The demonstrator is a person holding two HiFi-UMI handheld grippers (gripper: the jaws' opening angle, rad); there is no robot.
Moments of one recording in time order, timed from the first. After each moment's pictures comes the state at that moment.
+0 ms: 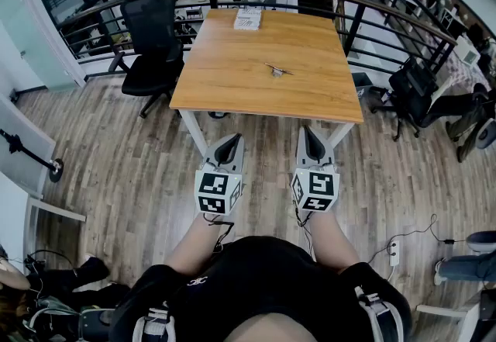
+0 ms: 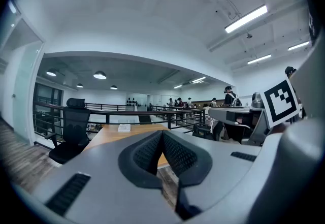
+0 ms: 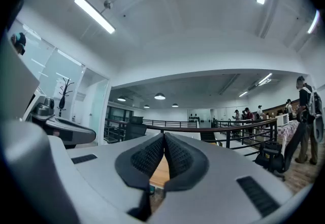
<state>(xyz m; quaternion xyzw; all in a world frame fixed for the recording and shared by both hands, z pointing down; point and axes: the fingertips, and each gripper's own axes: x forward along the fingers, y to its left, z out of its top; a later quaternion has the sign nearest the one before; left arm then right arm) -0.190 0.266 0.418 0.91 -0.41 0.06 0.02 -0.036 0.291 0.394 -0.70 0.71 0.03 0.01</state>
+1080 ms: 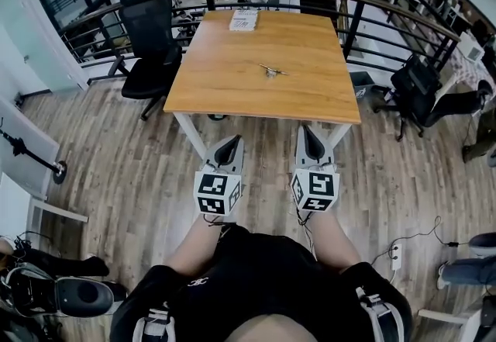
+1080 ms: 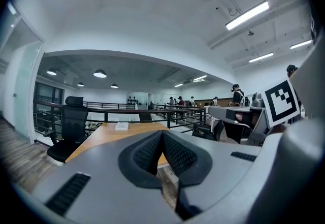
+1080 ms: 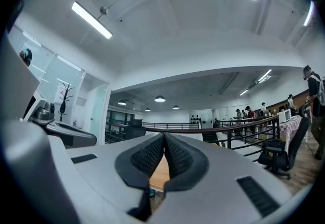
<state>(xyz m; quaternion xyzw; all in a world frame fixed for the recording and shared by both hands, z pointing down) -0.119 0.268 0.429 0.91 -0.42 0.06 0.02 0.034 0.291 0.401 -0.69 0.72 0.03 0.03</state>
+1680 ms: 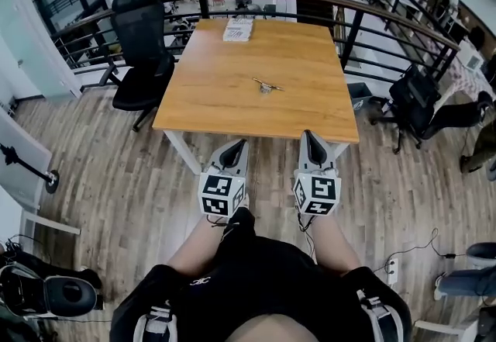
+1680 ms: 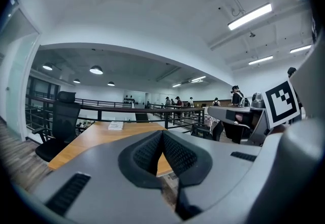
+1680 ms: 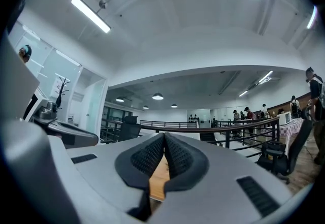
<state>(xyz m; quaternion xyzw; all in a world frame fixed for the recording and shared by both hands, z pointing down) -0.060 0.157 0.458 0.91 -0.40 0.06 0.04 0.089 0.186 0.427 -0.70 0.71 0.03 0.01</state>
